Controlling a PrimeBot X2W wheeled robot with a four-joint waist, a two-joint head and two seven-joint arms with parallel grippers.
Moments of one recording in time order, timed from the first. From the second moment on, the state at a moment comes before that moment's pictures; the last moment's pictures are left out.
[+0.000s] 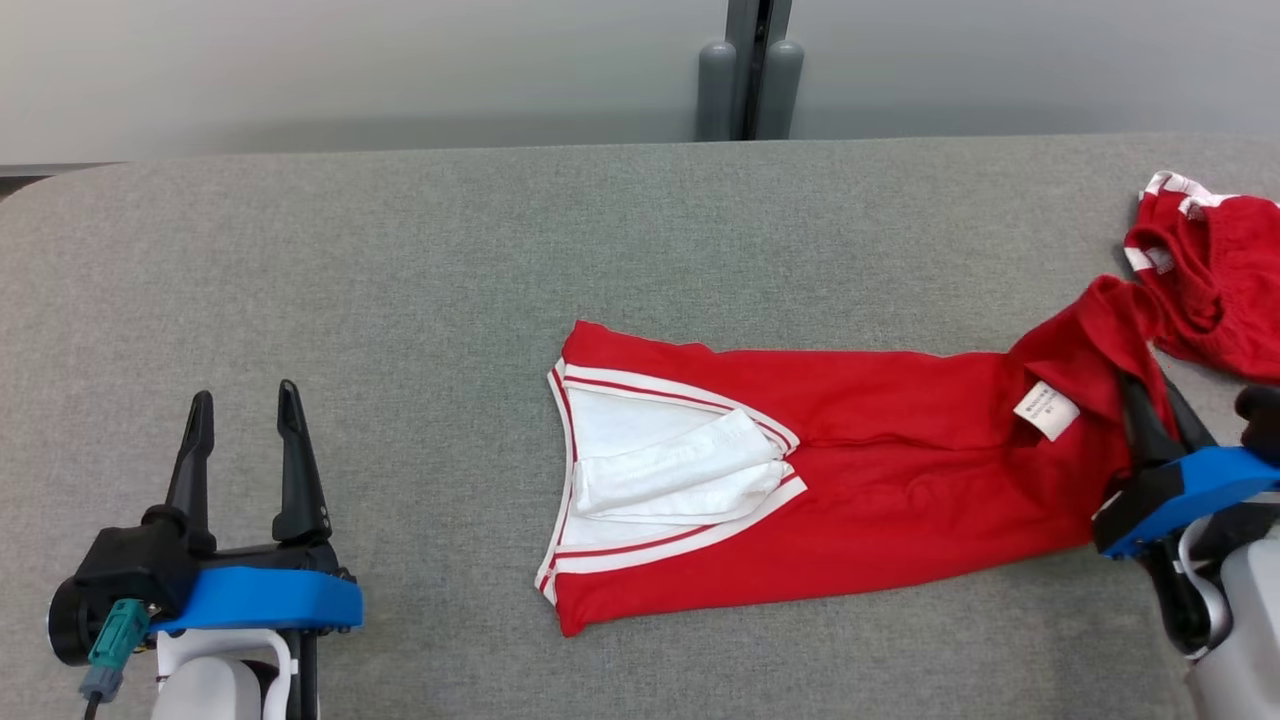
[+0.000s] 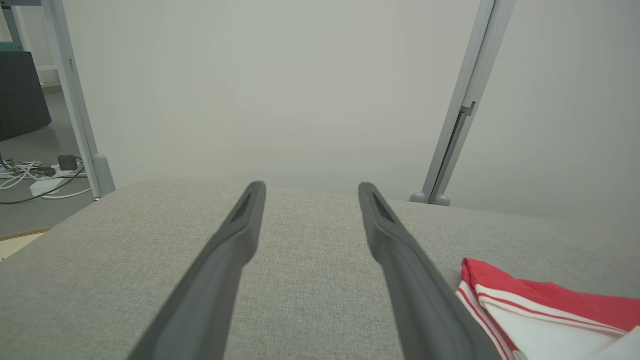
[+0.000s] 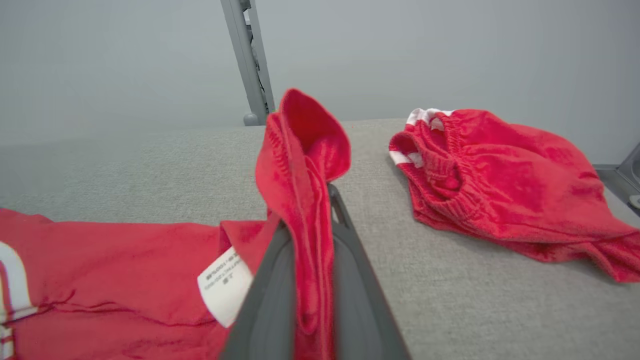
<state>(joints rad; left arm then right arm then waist) -0.15 0.07 0.08 0.22 -0.18 -0.12 -0.26 -0.40 -0.32 0.02 0.62 0.38 0.13 -0.19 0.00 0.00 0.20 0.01</state>
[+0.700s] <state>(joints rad) -0.17 0.06 0.04 0.24 -0.17 -0.13 -0.26 -0.42 -0.07 0.33 0.41 0.39 0.13 -0.11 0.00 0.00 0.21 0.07</state>
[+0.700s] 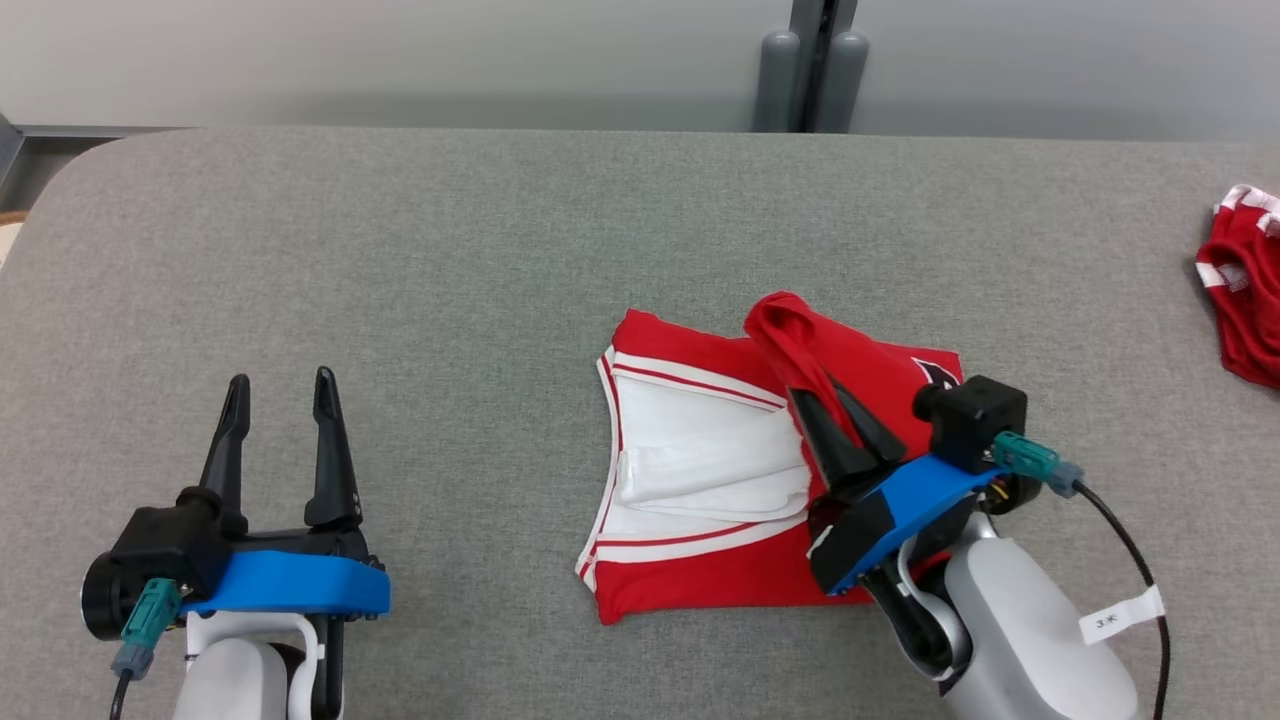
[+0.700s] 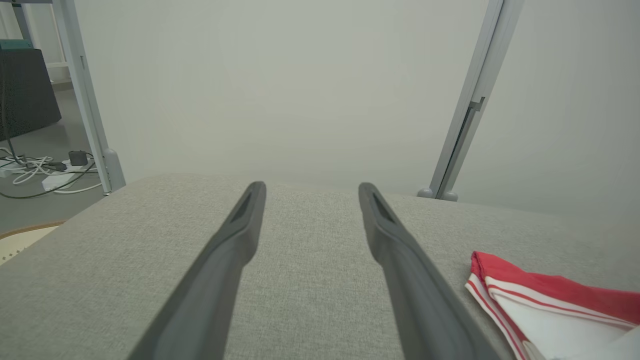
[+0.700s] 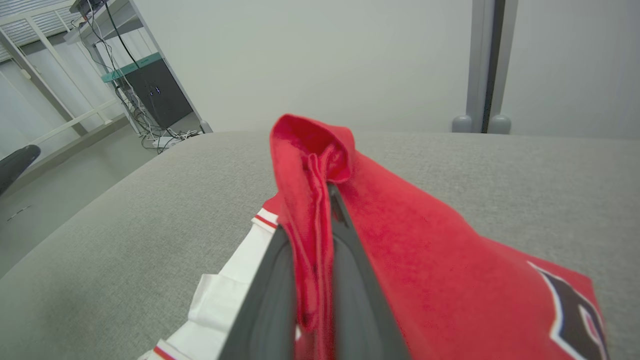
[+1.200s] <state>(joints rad) -0.20 0.05 0.02 0.25 -0.19 -0.13 -0.26 -0.52 -0.05 0.50 0.50 0.48 0.13 -0.19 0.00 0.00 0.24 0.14</state>
